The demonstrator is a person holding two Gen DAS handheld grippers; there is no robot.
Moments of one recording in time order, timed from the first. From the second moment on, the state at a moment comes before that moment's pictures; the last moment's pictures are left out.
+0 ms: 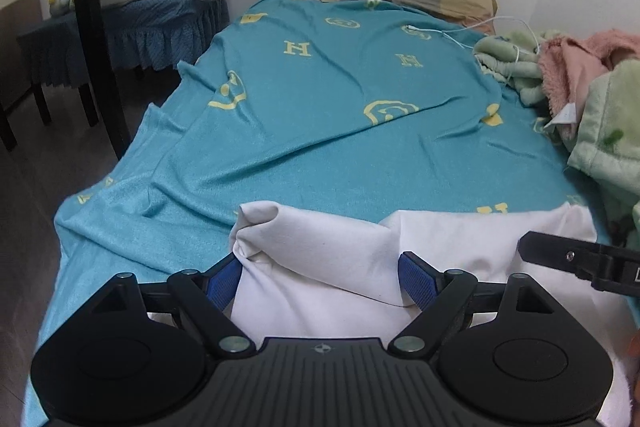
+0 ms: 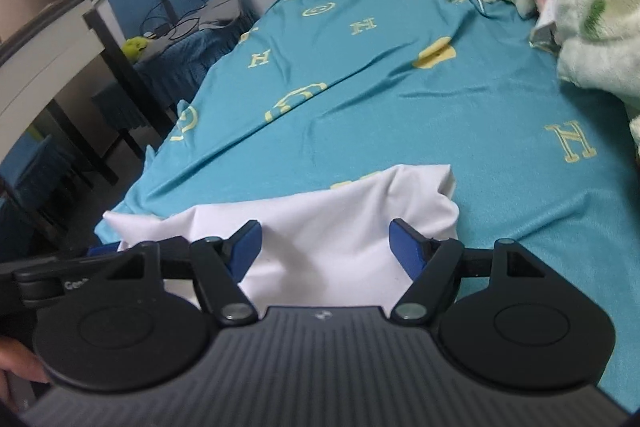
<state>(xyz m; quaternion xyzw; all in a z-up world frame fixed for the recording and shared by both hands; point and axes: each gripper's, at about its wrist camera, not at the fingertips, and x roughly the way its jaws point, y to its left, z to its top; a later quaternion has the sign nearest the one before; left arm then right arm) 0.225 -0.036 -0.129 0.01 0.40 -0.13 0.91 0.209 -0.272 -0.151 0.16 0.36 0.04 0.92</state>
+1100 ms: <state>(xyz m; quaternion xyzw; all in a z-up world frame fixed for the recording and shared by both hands) 0.104 -0.021 -0.085 -0.04 0.45 -0.15 0.88 0.132 -0.258 -0.142 0.14 0.42 0.01 0.90</state>
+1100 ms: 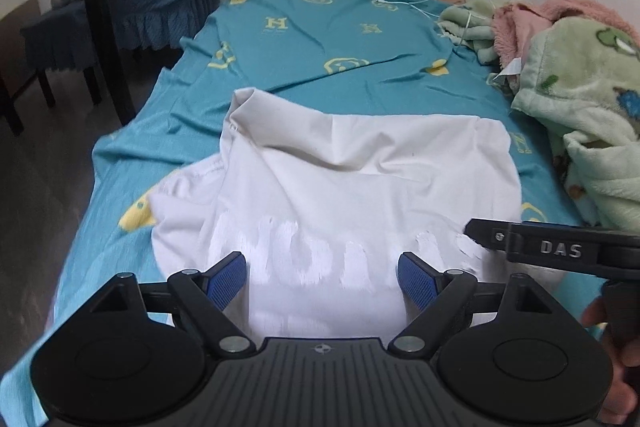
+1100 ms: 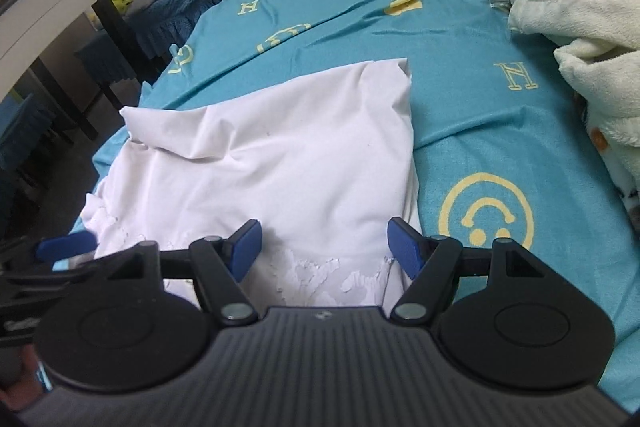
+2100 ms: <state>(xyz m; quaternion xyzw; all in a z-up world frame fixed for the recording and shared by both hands) 0.106 0.060 -0.121 -0.46 0.44 -0.10 0.76 0.089 -0.258 -0.149 0.58 0.39 0.16 0.70</state>
